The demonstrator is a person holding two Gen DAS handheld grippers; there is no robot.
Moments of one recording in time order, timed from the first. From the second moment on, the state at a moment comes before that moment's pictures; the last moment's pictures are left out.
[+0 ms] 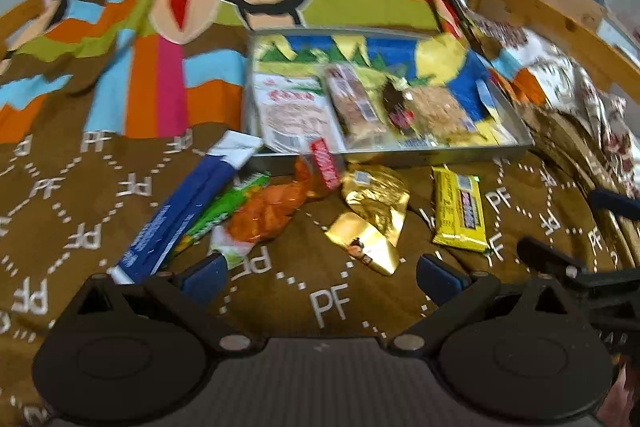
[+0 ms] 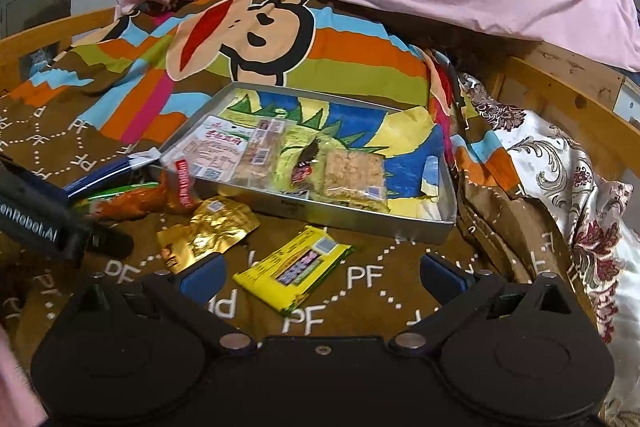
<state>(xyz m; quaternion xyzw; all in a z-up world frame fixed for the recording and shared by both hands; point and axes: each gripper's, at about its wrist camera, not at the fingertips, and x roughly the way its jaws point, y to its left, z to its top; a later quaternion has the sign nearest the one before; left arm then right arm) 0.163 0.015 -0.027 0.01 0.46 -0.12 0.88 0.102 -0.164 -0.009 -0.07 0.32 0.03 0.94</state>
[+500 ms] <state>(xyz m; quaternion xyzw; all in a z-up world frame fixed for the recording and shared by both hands) 0.214 -0.016 -0.063 0.07 0.52 -0.24 0.82 0.181 -0.173 -0.054 -0.02 0.39 0.07 0.92</state>
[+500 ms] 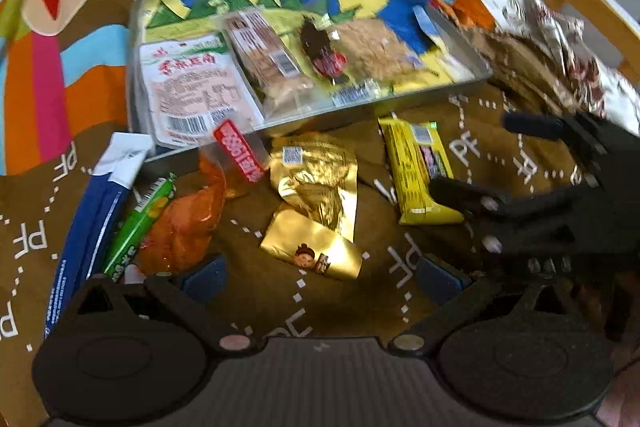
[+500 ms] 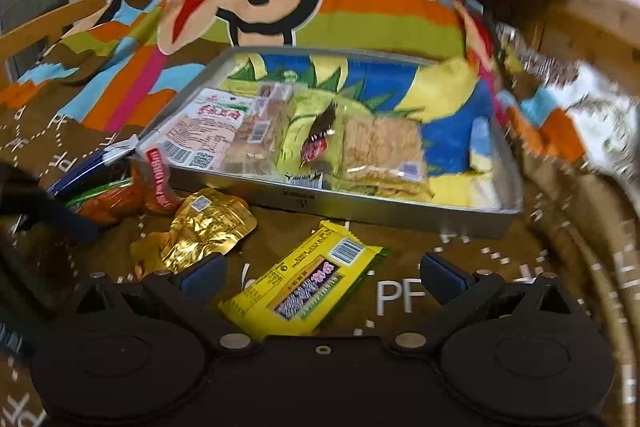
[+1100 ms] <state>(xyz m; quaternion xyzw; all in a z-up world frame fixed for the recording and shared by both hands) 0.221 -0.018 -0.071 0.09 0.51 -0.26 0.81 0.200 -0.178 -0.067 -0.04 0.47 0.09 0.88</state>
